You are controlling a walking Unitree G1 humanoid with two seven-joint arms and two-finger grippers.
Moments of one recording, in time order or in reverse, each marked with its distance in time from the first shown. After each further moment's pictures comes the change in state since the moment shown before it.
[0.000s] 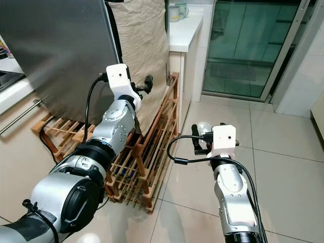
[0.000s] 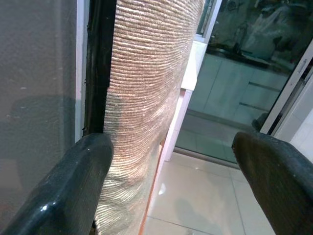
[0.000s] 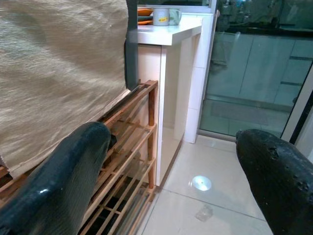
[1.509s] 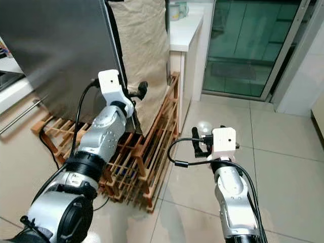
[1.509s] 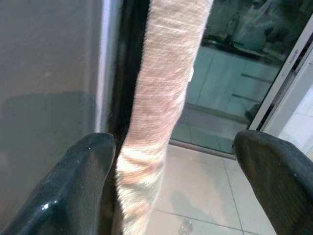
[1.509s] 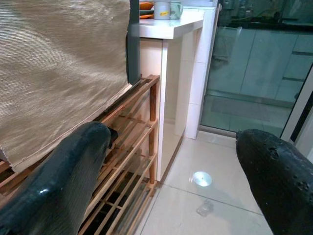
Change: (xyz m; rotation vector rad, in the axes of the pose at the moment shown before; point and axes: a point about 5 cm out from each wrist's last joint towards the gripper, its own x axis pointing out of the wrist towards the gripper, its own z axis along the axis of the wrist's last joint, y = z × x) left arm -0.011 0.011 0.000 0.013 0.025 -0.060; right arm -0.003 0.000 -0.004 -0.001 0.015 0.002
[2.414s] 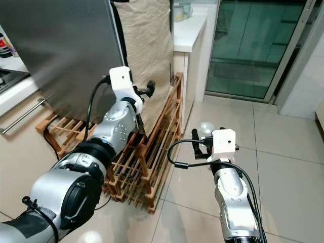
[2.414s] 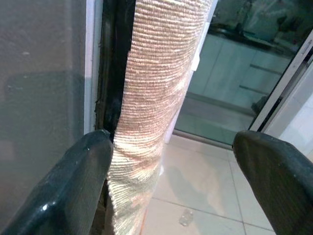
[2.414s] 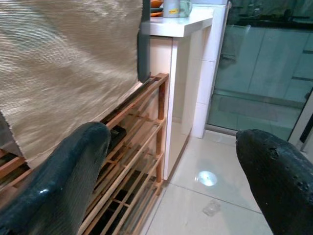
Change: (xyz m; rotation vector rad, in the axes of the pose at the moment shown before) left arm 0.013 -0.027 -0.014 -0.020 0.081 0.001; right arm -0.002 0.002 -0.003 0.003 0.014 0.003
